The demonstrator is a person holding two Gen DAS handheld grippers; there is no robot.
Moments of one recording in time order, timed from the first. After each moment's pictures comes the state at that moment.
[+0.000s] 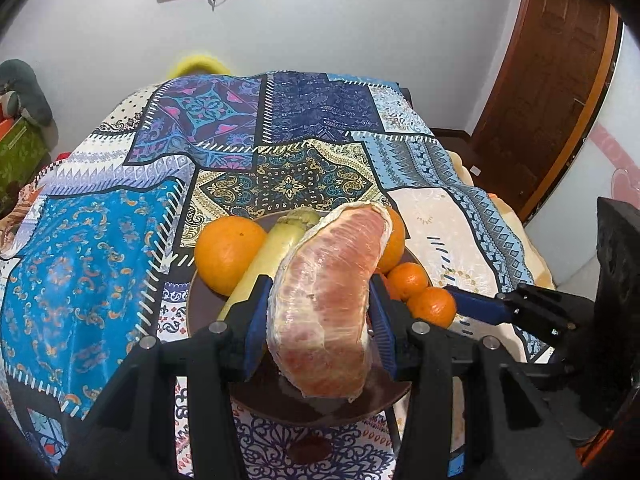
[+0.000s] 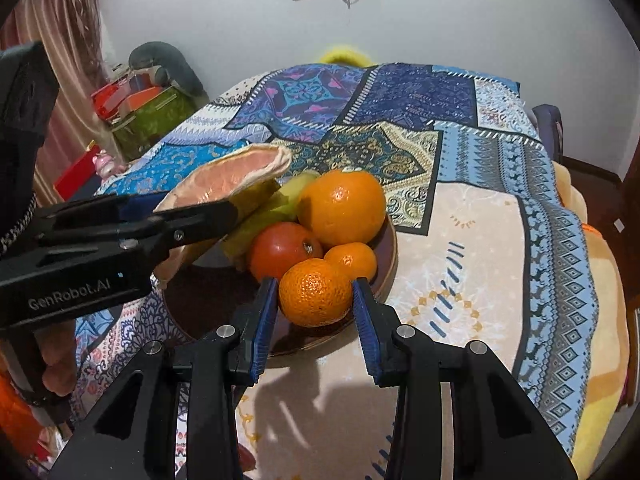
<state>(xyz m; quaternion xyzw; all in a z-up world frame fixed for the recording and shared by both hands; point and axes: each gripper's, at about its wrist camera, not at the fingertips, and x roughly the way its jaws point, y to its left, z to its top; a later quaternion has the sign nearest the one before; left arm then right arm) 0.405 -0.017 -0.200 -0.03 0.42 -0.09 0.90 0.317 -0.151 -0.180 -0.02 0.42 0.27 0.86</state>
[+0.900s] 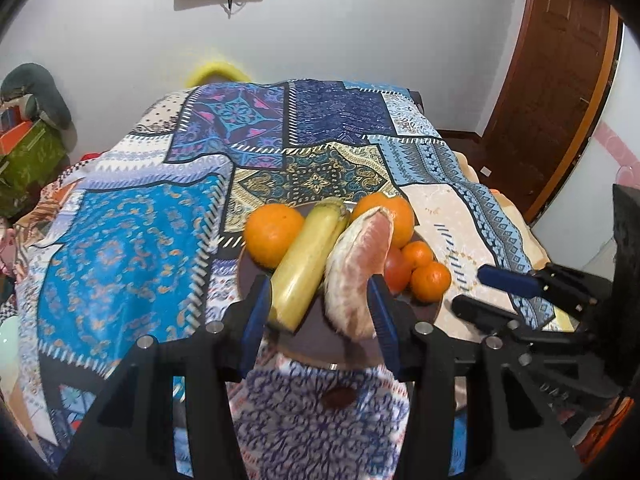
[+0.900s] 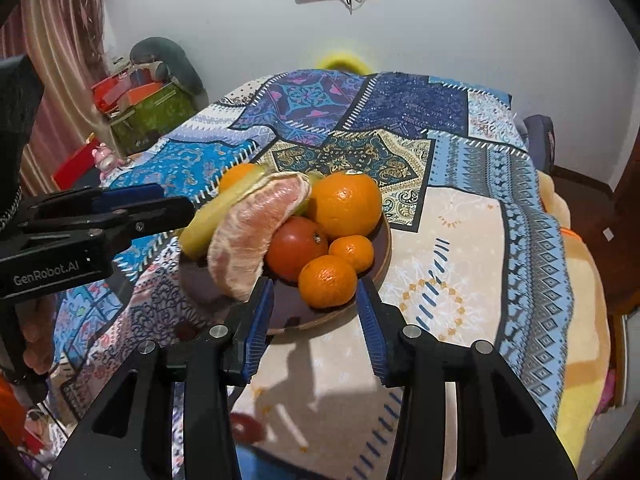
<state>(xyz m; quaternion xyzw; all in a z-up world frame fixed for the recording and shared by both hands) 0.354 0.008 -0.172 -0.02 0.41 -0.07 0.91 0.293 -0.155 -0.157 -0.04 0.42 0.26 0.87</state>
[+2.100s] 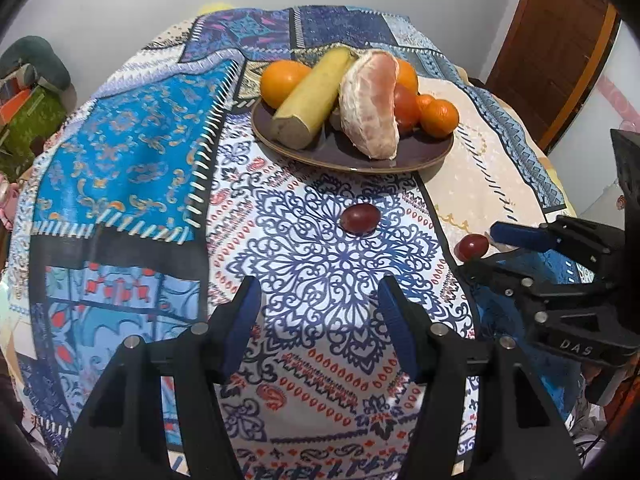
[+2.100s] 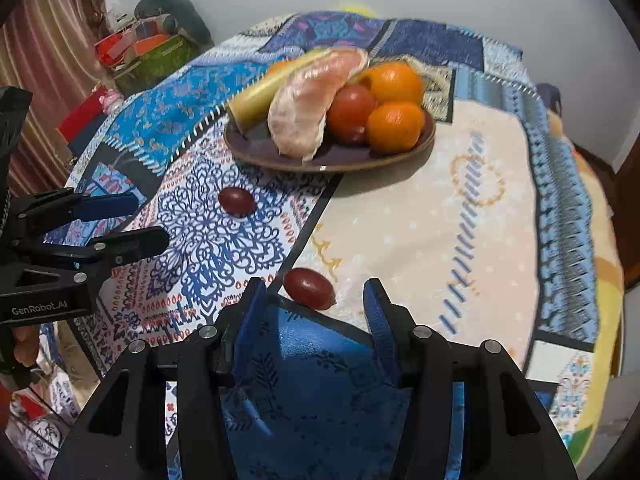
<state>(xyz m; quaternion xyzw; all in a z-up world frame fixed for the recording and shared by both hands) 0.274 0.019 -0.240 0.00 0.50 -0.07 0.86 0.227 -0.137 -0.205 -0.07 0.49 0.26 0.83</state>
